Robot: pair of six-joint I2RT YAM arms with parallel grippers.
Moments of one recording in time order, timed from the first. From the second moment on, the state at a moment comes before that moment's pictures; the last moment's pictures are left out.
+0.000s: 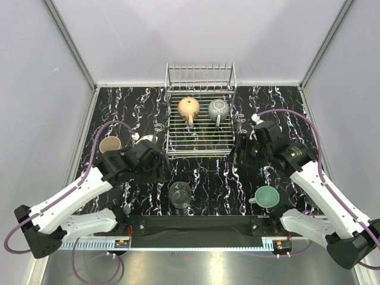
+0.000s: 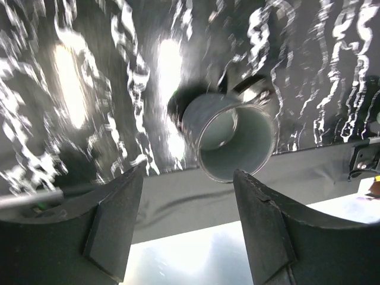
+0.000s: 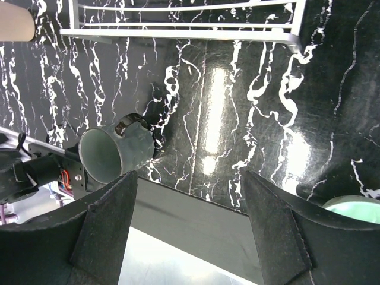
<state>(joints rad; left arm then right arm) -0.87 0.98 1.05 -1.13 -0.16 -0.85 0.54 1.00 1.06 -0.89 -0.12 0.62</state>
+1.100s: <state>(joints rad) -0.98 1.21 0.80 -0.97 -0.09 -1.44 0.54 0.99 1.01 -0.85 -0.21 0.62</state>
